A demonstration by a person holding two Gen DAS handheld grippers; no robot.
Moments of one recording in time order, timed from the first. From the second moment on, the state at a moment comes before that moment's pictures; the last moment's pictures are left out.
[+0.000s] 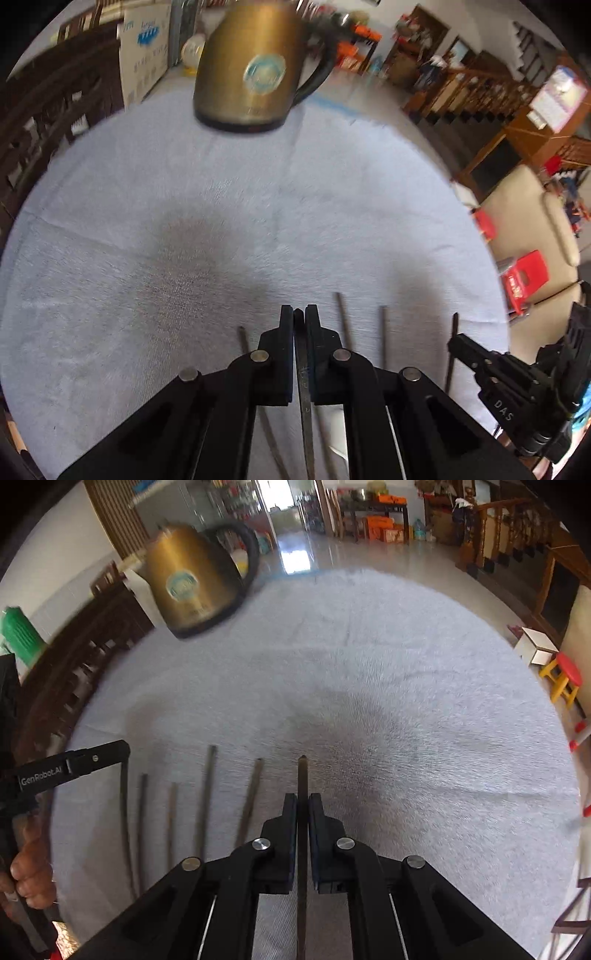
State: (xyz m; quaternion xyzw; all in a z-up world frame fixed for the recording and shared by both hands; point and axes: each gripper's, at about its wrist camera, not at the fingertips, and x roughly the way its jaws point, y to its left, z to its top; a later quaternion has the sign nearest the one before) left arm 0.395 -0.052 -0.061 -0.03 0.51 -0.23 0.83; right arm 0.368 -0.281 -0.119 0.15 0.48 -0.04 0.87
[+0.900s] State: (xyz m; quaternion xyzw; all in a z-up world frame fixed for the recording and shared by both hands) left arm 0.144 0.014 0.131 -0.05 0.19 -0.24 0.95; right arm 0.094 -0.211 0.073 0.18 0.05 -0.02 0.98
